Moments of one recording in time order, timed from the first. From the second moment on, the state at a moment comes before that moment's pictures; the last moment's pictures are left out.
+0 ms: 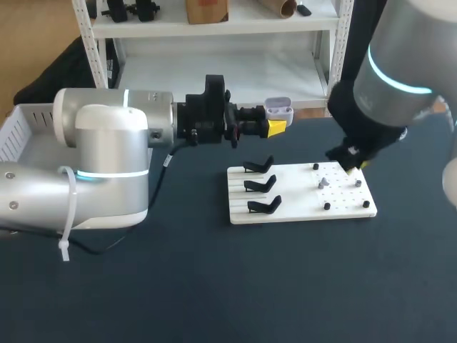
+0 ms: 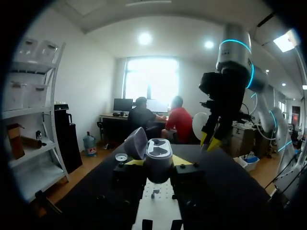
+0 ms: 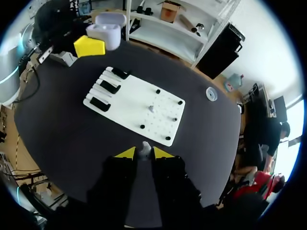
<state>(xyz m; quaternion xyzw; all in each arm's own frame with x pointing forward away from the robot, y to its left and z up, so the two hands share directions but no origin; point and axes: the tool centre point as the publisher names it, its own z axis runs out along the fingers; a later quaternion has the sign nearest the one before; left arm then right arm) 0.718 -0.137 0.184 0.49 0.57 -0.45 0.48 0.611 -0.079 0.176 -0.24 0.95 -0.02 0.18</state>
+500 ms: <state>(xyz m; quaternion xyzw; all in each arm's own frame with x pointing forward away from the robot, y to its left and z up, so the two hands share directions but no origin) 0.718 -0.137 0.184 0.49 0.57 -0.45 0.48 0.616 -0.061 0.212 -0.28 0.94 -0.02 0.19</state>
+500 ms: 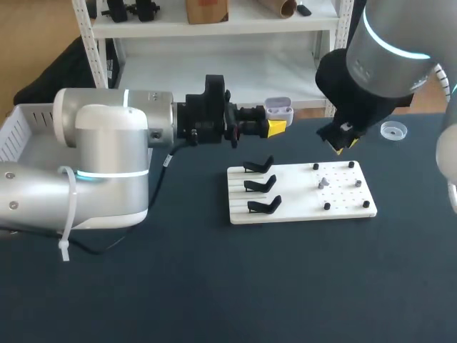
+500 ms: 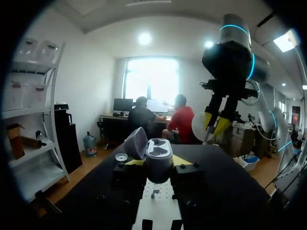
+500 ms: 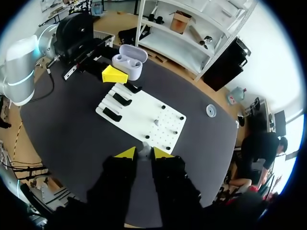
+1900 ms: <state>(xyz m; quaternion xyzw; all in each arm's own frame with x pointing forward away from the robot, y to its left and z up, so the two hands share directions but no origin) 0.718 -0.137 0.184 0.49 0.57 -0.45 0.48 0.676 0.024 0.290 0.15 0.98 -0.02 0.11</state>
